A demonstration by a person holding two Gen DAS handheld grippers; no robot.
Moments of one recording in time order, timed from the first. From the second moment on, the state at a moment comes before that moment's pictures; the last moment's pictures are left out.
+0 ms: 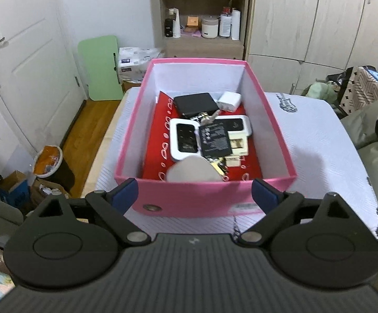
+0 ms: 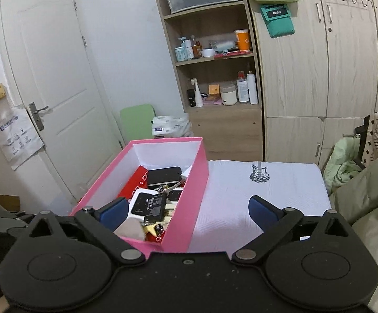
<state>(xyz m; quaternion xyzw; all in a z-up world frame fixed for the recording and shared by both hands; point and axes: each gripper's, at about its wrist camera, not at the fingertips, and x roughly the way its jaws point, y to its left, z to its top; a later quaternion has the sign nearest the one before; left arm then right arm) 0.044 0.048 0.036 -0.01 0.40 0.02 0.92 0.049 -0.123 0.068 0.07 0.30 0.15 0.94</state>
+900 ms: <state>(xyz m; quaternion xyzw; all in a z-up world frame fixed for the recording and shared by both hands) 0.012 0.014 0.040 -0.01 0.38 0.00 0.93 0.021 -0.136 0.042 0.04 0.33 0.07 0.94</state>
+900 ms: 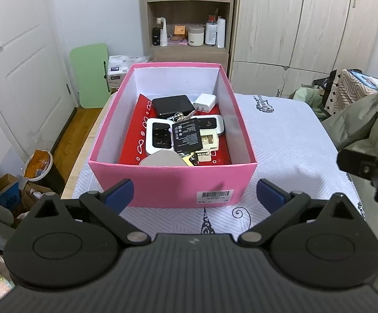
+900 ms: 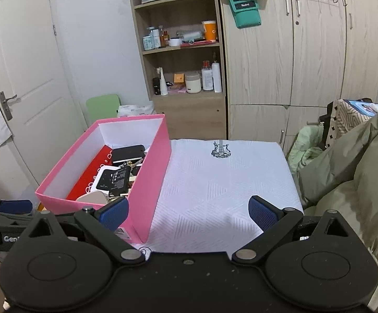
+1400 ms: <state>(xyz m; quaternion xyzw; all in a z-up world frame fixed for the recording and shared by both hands) 0.013 0.017 0.037 -0.01 0.38 0.00 0.93 0.017 -0.131 0.043 0.02 0.33 0.06 0.94</state>
